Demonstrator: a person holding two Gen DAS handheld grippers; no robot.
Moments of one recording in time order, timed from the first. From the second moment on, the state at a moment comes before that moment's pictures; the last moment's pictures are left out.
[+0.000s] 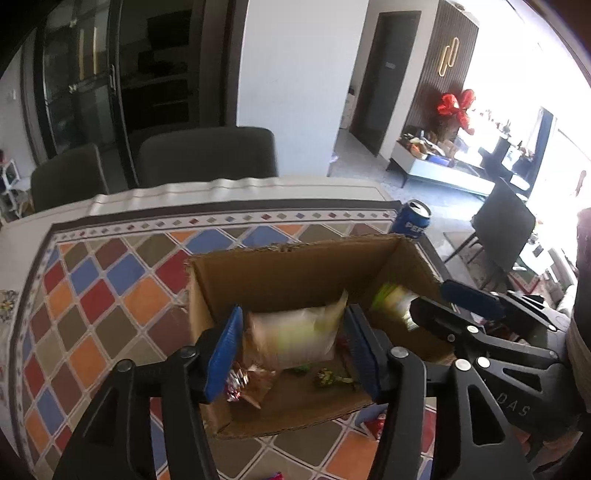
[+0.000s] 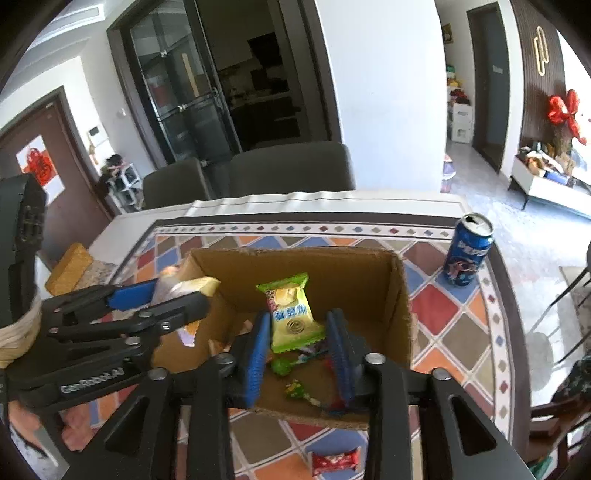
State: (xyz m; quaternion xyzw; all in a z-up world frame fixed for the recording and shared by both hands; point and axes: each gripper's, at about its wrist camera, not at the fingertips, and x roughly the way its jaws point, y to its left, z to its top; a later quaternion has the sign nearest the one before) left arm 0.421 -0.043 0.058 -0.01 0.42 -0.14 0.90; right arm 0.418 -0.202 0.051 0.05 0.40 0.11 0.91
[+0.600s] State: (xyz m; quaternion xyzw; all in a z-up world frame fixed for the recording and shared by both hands) left arm 0.322 -0.028 0.065 0.00 0.39 -0.11 0.92; right arm 0.343 -0.207 0.059 0.04 0.36 0.10 0.93
